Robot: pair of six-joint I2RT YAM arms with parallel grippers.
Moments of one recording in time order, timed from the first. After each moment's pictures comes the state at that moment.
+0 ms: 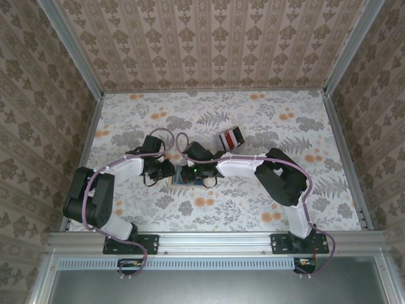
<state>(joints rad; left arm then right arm) -0.36 1.53 0.75 -0.43 0.26 -0.52 0.87 2.03 1.30 -0.21 -0.23 0.61</state>
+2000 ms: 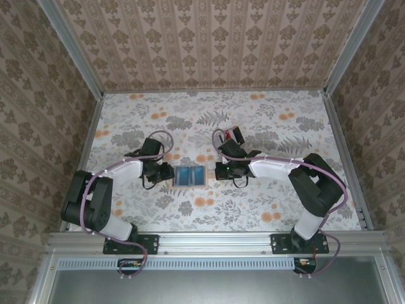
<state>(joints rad) -0.36 1.49 0.71 -0.45 0.23 -0.52 0.68 1.71 0.94 -0.28 -0.16 0.59</state>
